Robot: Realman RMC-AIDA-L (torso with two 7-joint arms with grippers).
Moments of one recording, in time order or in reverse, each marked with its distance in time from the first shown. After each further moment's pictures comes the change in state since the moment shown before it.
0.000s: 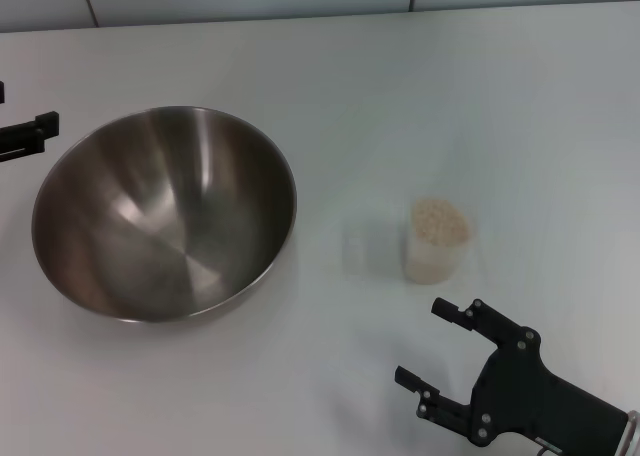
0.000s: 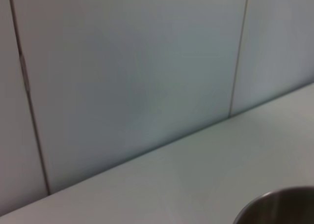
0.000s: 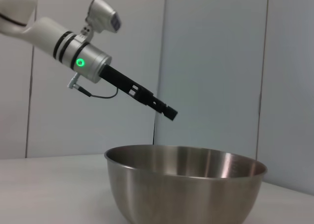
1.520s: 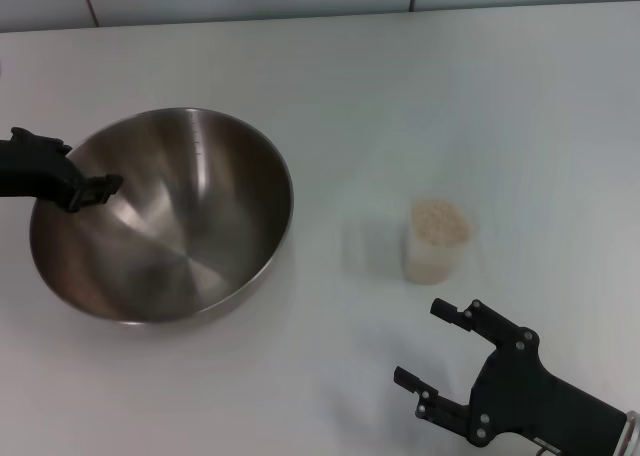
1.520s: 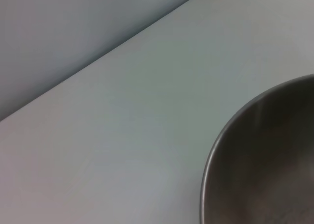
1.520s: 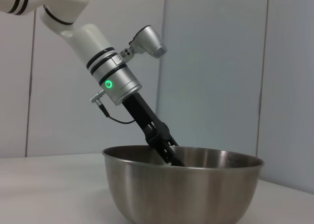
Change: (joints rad) left arm -0.178 -0.002 0.235 -0.090 0.417 -0.087 -0.201; right arm 0.000 0.002 0.000 0.000 0.000 0.005 0.000
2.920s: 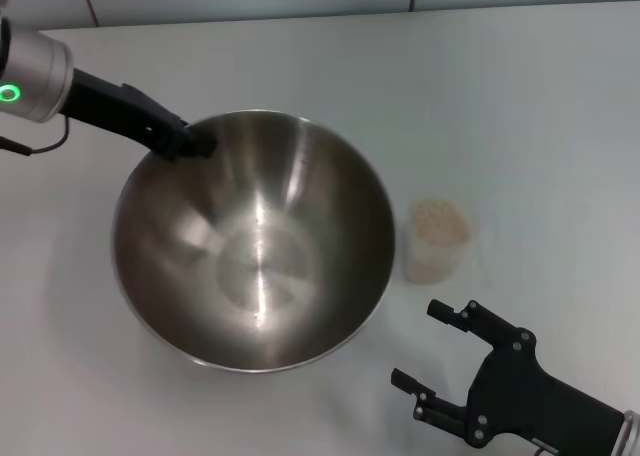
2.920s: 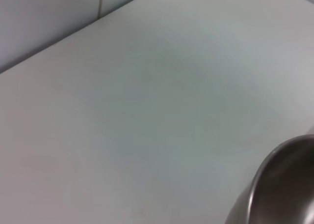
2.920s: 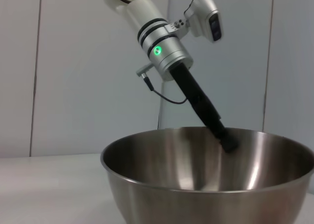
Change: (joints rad) left arm -0.437 0.045 -0.241 -0.330 0.060 0.310 -0.093; right arm 0.005 0.000 -0.003 0.000 -0.006 0.000 0.000
